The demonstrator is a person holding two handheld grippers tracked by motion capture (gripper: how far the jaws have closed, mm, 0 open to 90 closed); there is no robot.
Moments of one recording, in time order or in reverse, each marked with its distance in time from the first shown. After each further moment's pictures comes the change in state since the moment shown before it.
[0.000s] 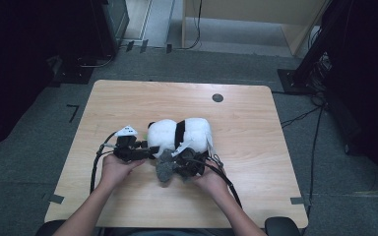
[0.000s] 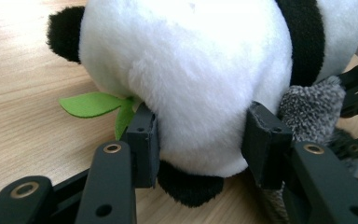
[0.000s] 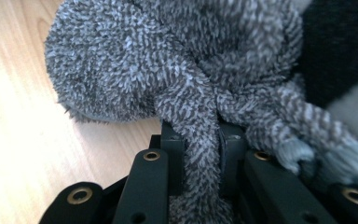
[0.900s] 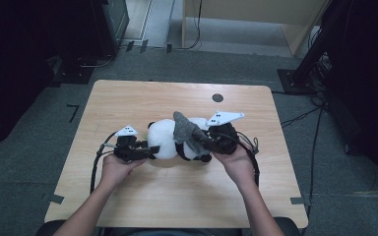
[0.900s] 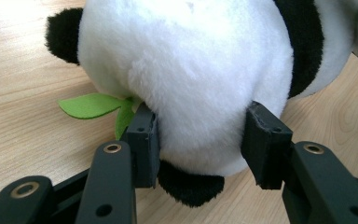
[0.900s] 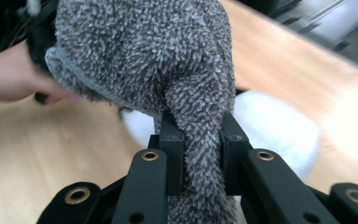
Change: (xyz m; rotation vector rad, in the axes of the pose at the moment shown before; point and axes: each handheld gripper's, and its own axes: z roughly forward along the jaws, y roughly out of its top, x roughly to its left) left arm -0.001 0.001 0.000 0.000 -0.001 -0.003; right arm -0.034 0.011 -0.141 -0.404 -0.111 0.075
